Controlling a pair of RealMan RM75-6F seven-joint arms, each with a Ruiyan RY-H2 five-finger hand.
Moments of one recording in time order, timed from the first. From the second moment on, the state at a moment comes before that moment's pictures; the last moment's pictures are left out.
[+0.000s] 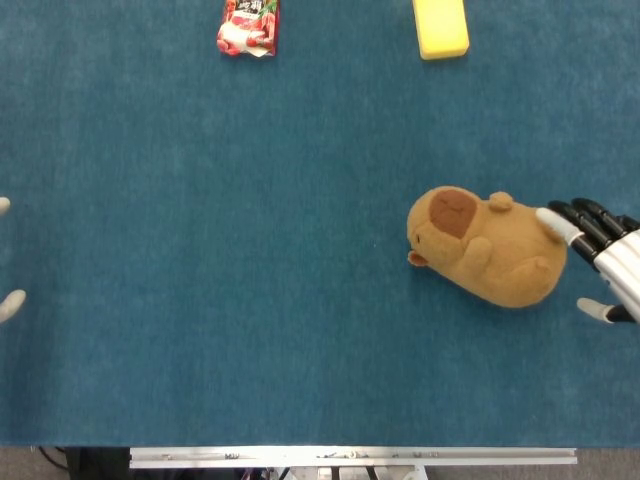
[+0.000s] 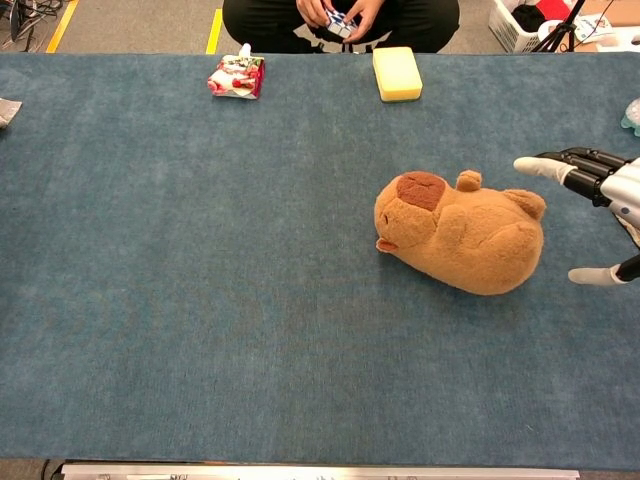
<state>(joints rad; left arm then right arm) -0.06 -1.10 -0.01 -1.74 1.52 1.51 0.22 0.28 -1.15 -0.09 -1.60 -1.80 1.26 -0.13</state>
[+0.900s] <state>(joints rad) -0.04 -1.09 0.01 -1.74 1.50 1.49 0.22 0.35 -1.33 -0.09 -1.46 -1.77 1.19 -0.07</state>
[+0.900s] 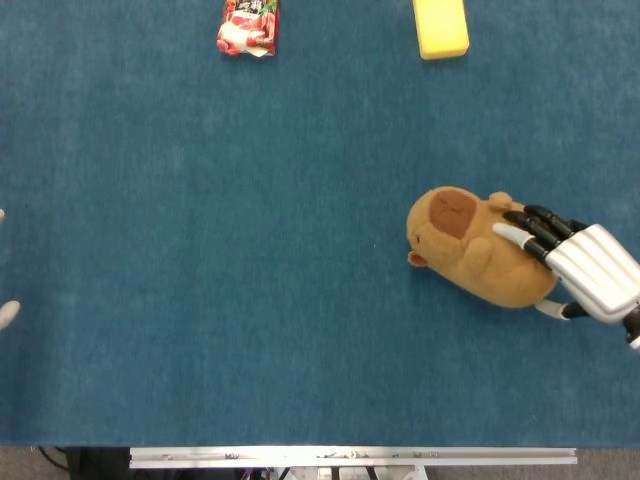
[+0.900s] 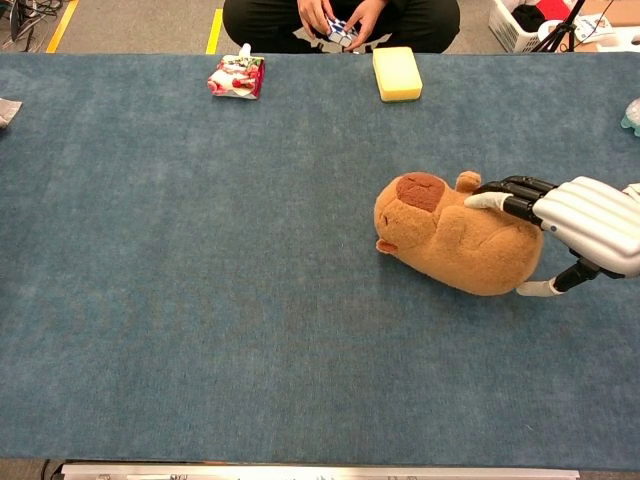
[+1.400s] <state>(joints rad) -0.04 -1.09 0.01 -1.74 1.50 1.49 0.22 0.34 -1.46 -0.07 -1.32 -1.77 1.29 -0.06</state>
